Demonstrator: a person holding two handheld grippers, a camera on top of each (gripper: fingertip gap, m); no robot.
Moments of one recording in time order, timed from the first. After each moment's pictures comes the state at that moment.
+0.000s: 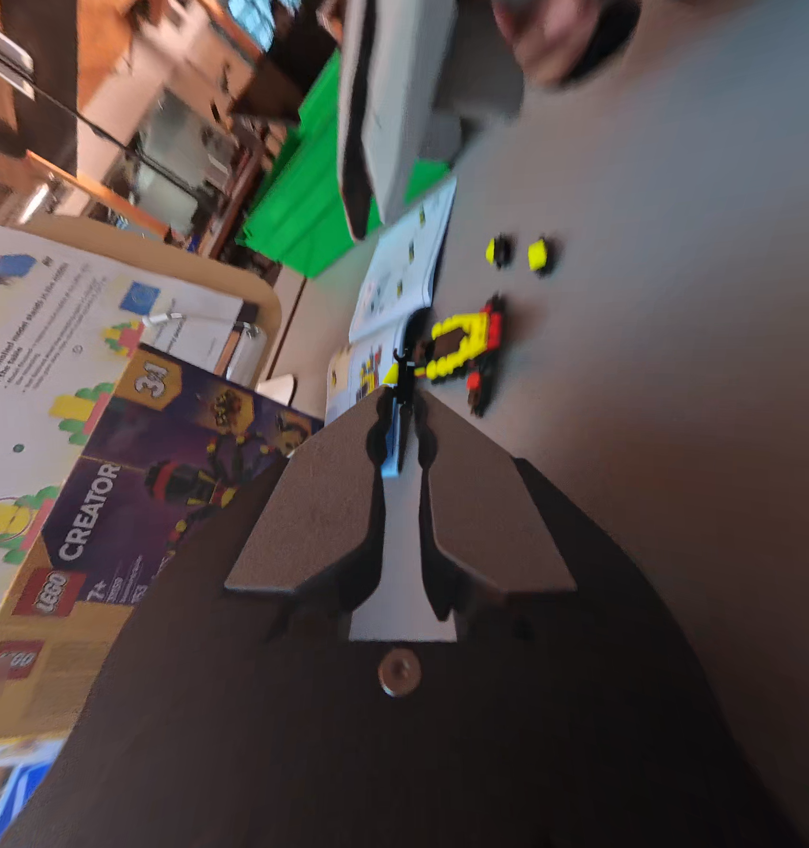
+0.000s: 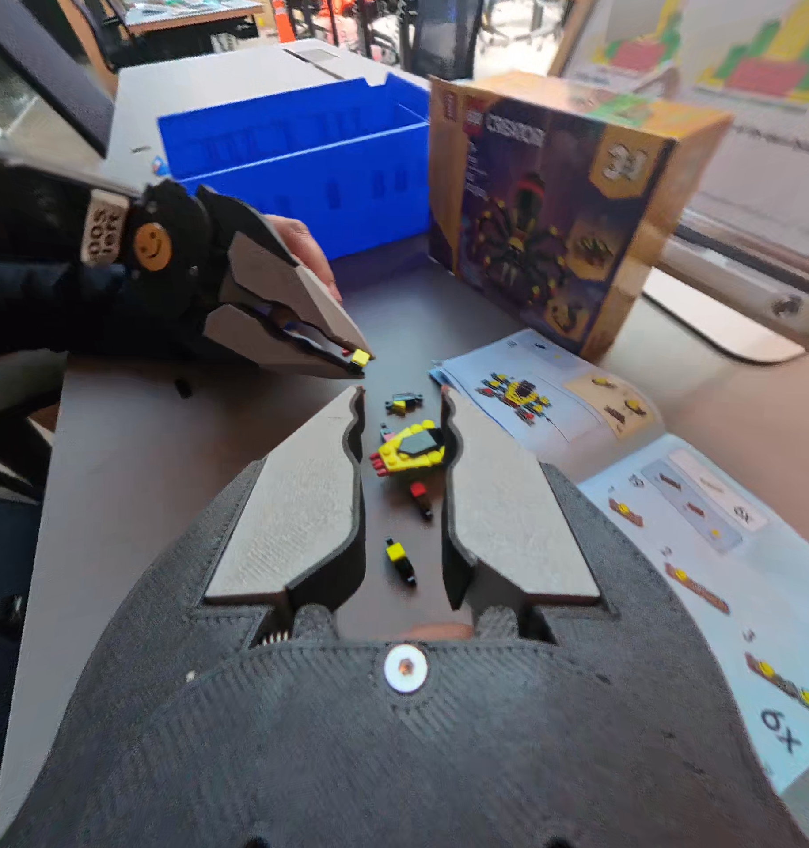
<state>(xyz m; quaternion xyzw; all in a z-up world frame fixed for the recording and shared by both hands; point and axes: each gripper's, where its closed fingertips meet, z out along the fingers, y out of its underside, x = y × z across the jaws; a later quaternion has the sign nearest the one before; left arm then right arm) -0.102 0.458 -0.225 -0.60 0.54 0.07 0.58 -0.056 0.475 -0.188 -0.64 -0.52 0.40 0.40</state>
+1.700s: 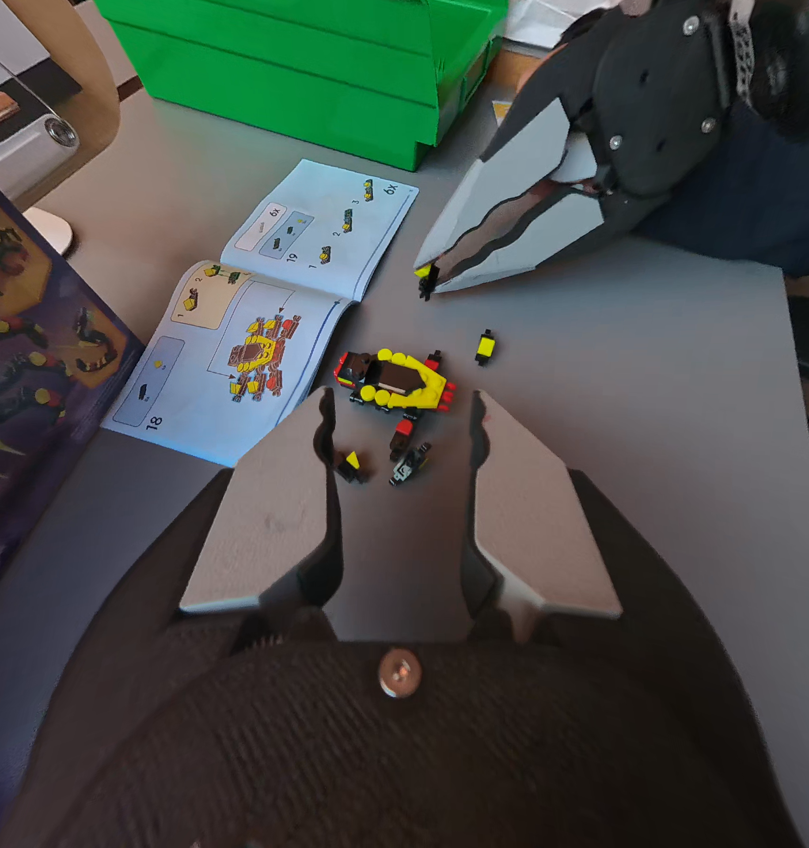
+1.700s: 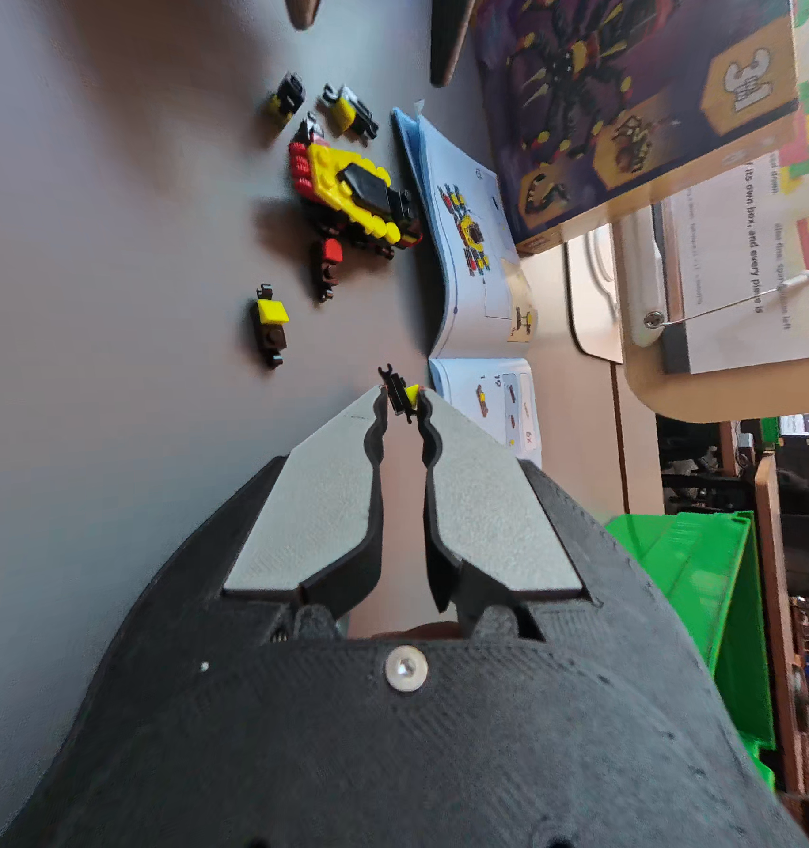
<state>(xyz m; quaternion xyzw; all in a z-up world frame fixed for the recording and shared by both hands) -0.080 0.464 -0.228 -0.79 0.37 -0.24 0.43 -0.002 0.516 -0.261 -0.48 -0.74 0.01 0.47</state>
